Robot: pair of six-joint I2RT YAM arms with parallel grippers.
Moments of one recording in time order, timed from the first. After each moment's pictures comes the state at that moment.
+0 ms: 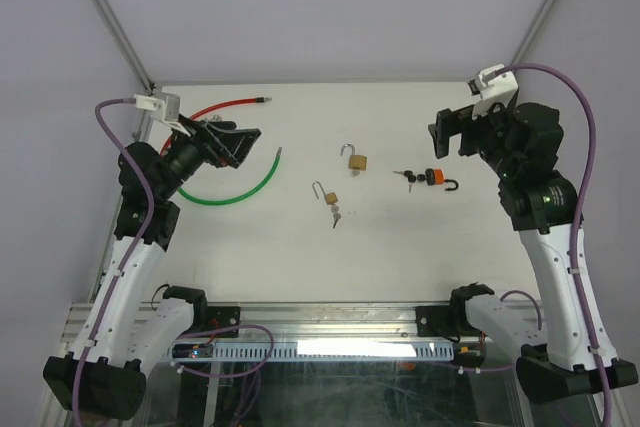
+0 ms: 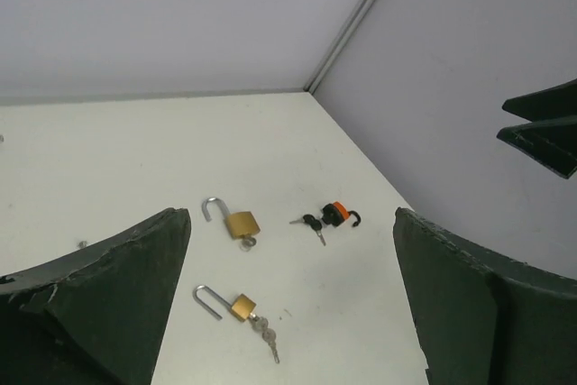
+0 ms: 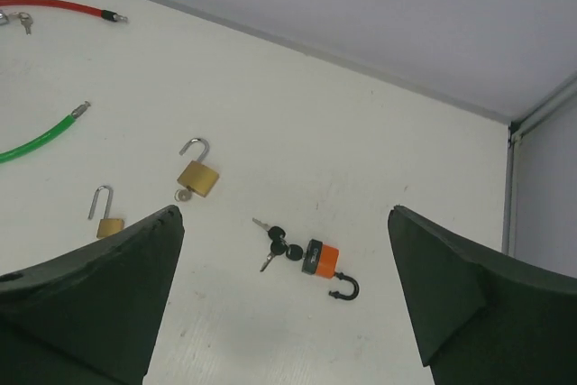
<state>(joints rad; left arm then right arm) -0.16 0.83 0.86 0.16 0.50 -0.55 0.23 0.93 1.30 -0.59 -0.11 -0.19</state>
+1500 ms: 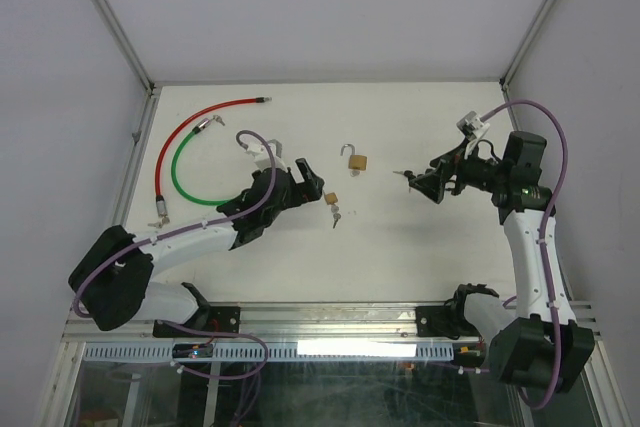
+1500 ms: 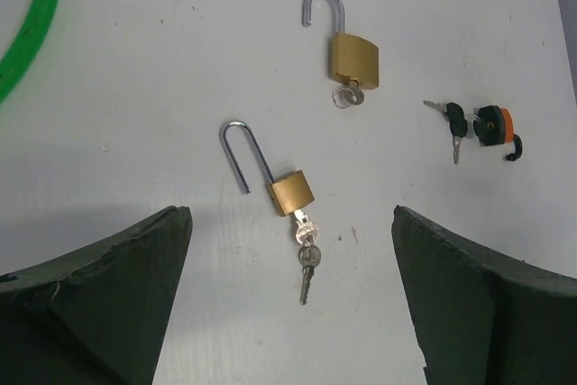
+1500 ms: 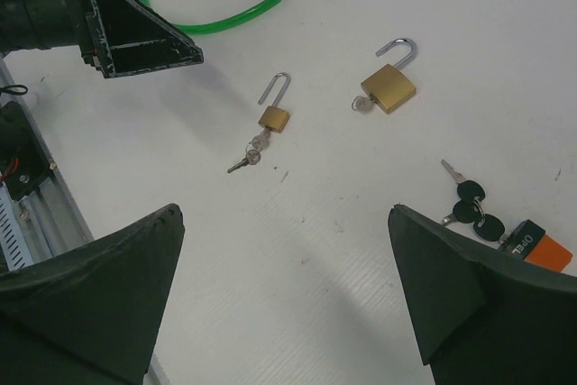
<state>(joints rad) -0.77 1.31 0.64 0.23 -0.32 -0.74 -0.15 0.99 0.88 -0.51 -1.03 -0.26</state>
